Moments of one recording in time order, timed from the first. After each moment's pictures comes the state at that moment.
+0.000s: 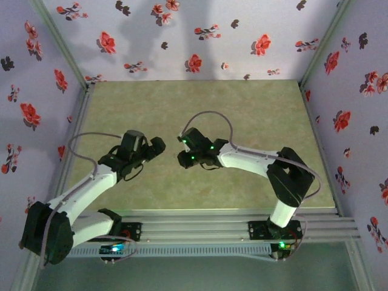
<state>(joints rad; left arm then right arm) -0.50 1.11 0.65 -0.33 -0.01 -0.97 0.92 1.71 1.13 -0.34 -0.09 0.44</state>
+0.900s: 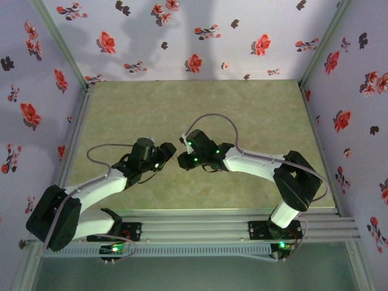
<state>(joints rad) -0.62 1.23 0.52 0.11 0.13 -1.27 0.91 1.65 1.04 -0.23 -0.16 0.46</state>
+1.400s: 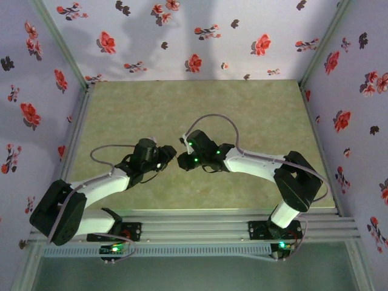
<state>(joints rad) -0.63 1.27 0.51 0.19 0.15 -1.30 0.91 1.64 1.03 -0.21 -0.18 0.48</state>
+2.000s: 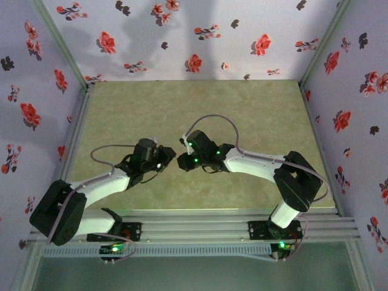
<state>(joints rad) -0.63 1.27 0.51 0.20 0.16 -1.30 0.91 1.64 1.03 -0.21 -0.19 0.48</state>
